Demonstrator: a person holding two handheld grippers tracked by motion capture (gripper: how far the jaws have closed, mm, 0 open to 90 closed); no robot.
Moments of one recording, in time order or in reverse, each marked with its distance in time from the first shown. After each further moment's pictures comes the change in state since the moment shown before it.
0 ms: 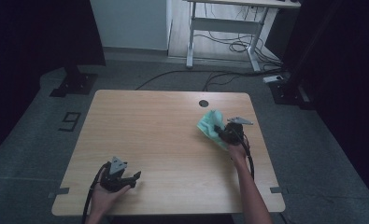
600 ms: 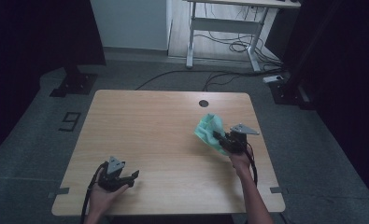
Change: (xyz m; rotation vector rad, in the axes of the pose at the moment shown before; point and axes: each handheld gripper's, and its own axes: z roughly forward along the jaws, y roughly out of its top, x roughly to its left) left arm 0.005 -0.001 -0.003 -0.006 0.010 -0.020; right arm 0.023 -0.010 -0.044 -0.089 0.111 -0.052
